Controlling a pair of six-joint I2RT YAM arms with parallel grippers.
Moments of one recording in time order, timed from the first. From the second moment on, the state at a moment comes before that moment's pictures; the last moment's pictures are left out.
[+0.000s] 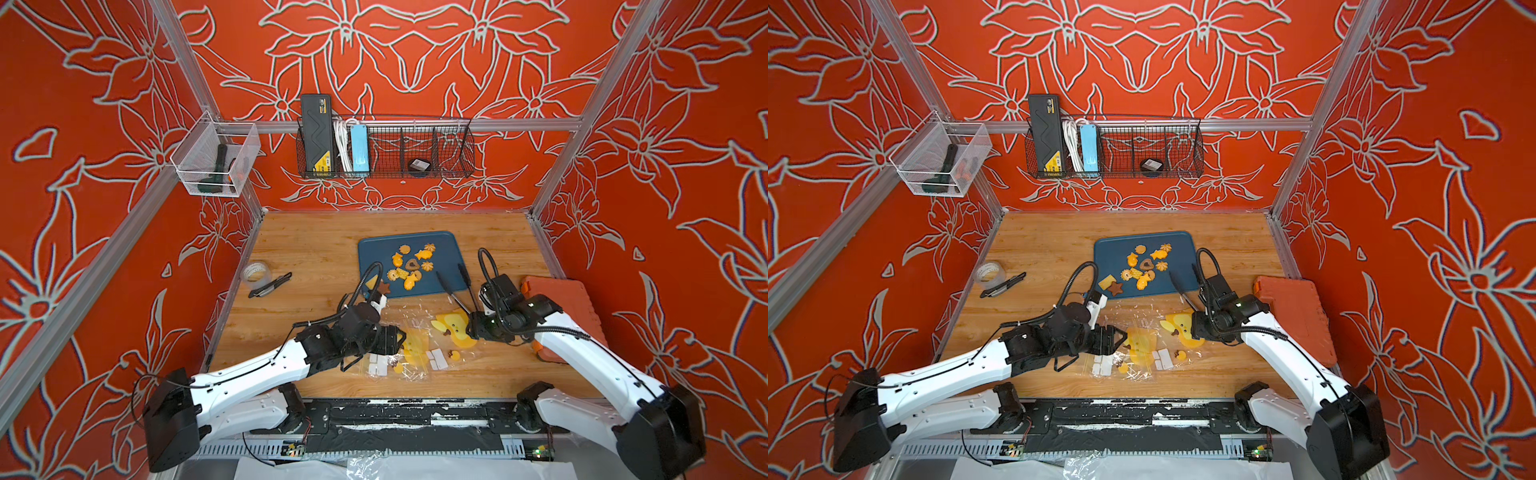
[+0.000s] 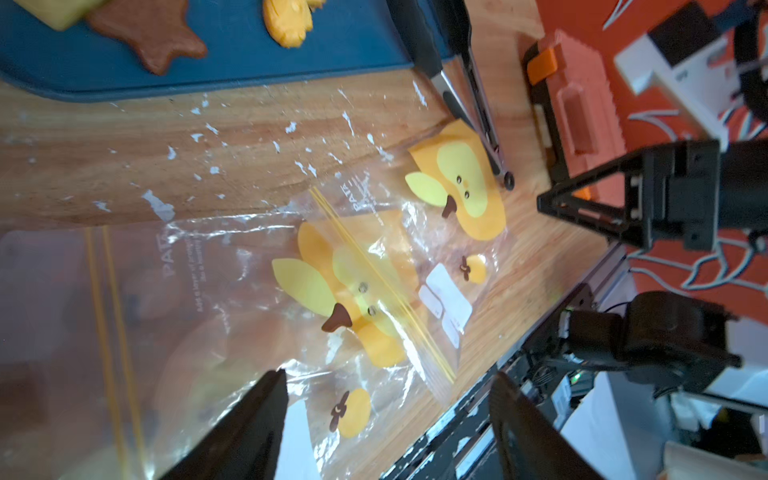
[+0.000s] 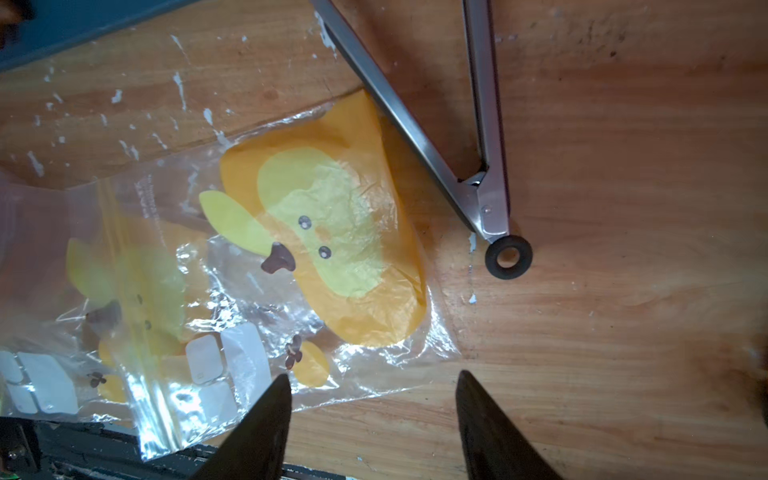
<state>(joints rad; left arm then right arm) -0.94 1.06 0.64 -0.33 0.03 -0.81 0.42 1.11 0.75 -0.92 -0.11 0.48</state>
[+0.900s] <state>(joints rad) -1.05 1.26 0.66 -0.36 0.00 -0.95 0.26 1.30 0.65 -0.67 -0.30 0.41</state>
